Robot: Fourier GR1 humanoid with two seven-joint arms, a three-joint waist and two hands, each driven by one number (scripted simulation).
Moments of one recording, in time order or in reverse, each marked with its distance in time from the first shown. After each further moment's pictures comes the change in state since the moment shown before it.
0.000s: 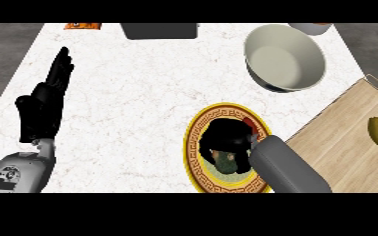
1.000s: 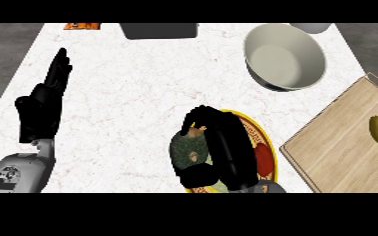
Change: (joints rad) left arm 0.005 -0.008 0.016 0.014 -0.006 -0.005 -0.017; right arm 0.245 0.189 -0.027 -0.748 -0.066 -0.375 1.210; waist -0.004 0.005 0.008
